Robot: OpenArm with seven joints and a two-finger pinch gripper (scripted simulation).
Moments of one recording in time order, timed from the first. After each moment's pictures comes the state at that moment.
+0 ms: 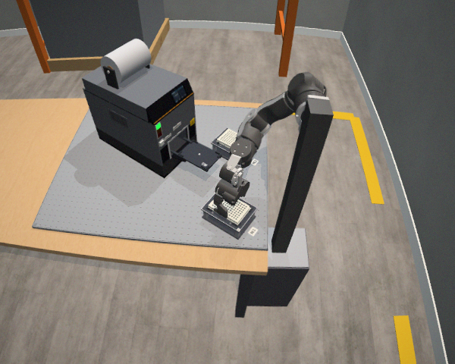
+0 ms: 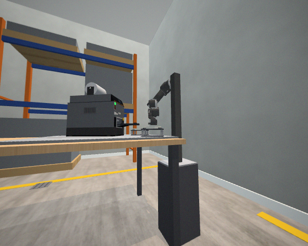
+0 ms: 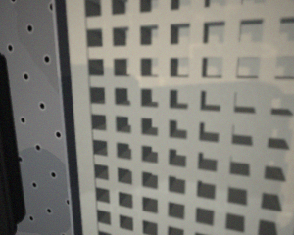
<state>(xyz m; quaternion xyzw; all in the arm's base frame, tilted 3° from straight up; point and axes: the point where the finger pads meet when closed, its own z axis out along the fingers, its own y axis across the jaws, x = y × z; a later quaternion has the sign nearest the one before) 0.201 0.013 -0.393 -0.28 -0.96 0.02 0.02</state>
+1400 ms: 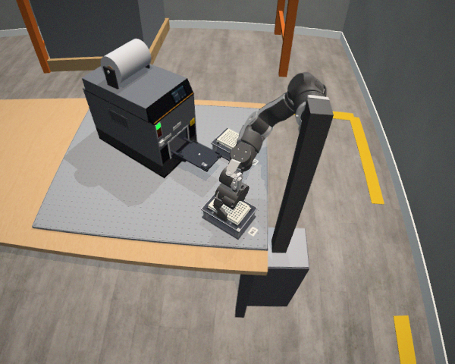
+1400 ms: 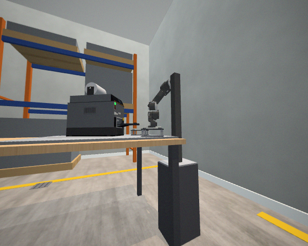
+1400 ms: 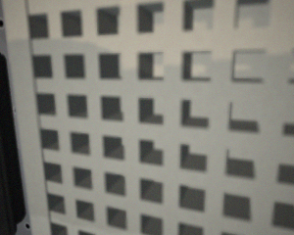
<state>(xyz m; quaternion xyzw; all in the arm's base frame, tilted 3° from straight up) 0.200 0.012 -0.416 -0.28 -0.96 0.02 0.02</state>
